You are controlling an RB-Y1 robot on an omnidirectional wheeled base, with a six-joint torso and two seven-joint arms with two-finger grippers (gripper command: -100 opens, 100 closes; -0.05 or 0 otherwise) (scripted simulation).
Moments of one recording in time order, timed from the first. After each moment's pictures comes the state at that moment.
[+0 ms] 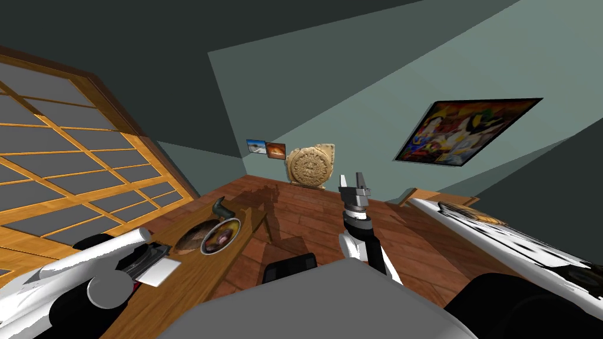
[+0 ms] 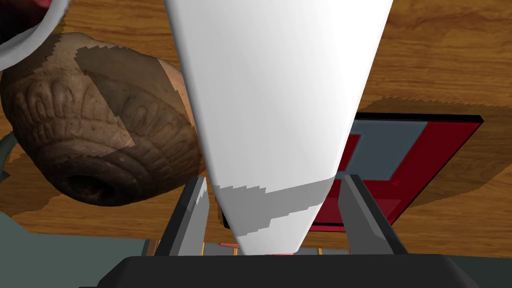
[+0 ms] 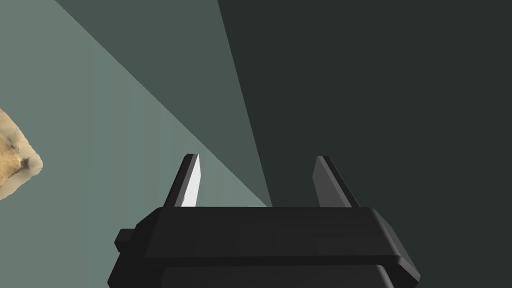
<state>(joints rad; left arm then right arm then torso) -0.44 0.70 0.92 -0.59 -0.06 1.10 -1.20 0.53 0.00 0.01 -2.37 0.01 -0.62 -0.15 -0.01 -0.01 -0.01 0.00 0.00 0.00</state>
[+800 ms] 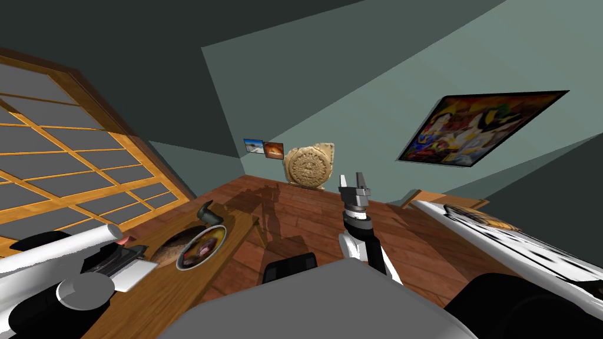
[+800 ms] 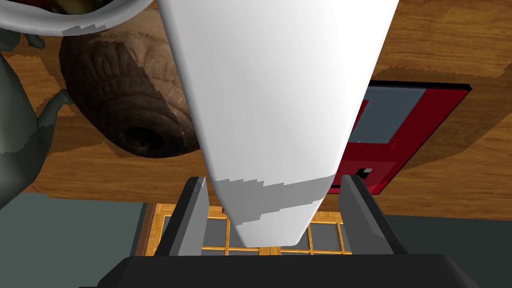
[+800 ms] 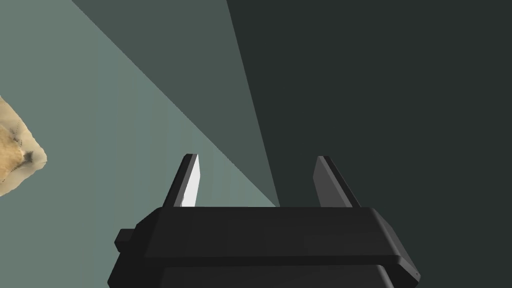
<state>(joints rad) -0.46 0.78 0.96 -0.67 -0.10 1.19 -1.23 0.53 0.00 0.01 -2.37 0.01 -0.62 -0.15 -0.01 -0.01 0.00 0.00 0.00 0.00</state>
